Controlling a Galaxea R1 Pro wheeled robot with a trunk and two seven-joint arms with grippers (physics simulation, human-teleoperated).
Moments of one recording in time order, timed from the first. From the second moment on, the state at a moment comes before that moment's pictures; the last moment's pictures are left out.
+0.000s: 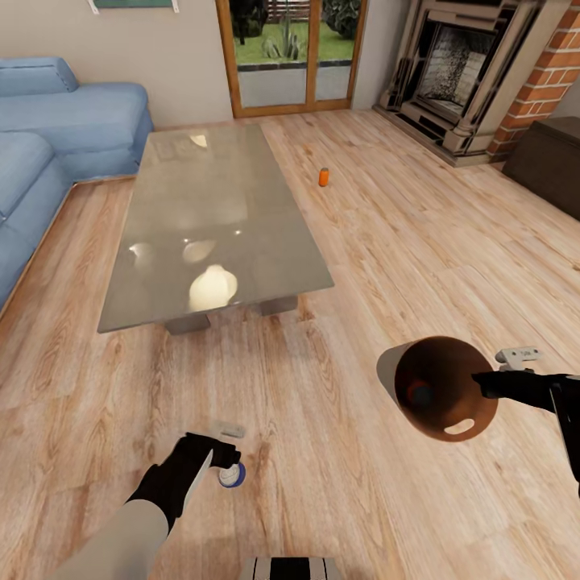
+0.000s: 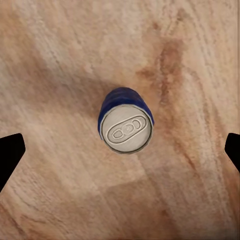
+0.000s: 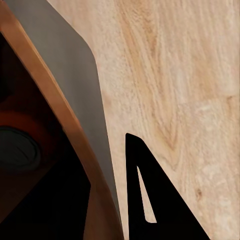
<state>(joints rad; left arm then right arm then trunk) -0.65 -0.08 -0.03 -0.61 -0.21 0.58 -0.07 -0.59 -0.36 -0.35 -1.37 0.37 0.85 0.73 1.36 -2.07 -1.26</state>
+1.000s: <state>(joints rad) -0.65 -0.09 -0.03 -0.63 -0.21 0.58 -0.08 -0.59 -0.36 -0.35 -1.38 0.37 0.85 0.73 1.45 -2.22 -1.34</state>
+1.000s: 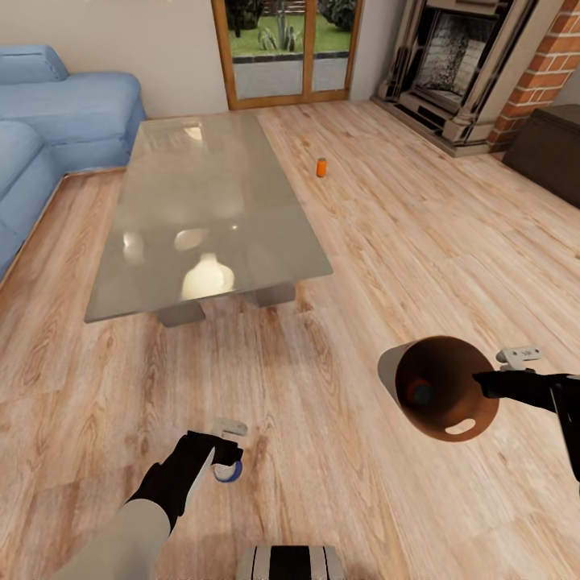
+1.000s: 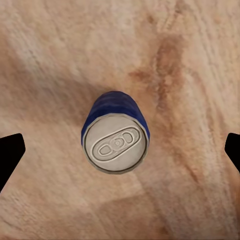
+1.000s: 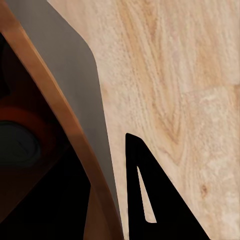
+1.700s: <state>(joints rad) -0.65 -0.09 -0.03 -0.63 -0.21 0.58 -0.08 -0.60 -0.37 -0.35 -1.40 0.41 0.88 0.74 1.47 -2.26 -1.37</state>
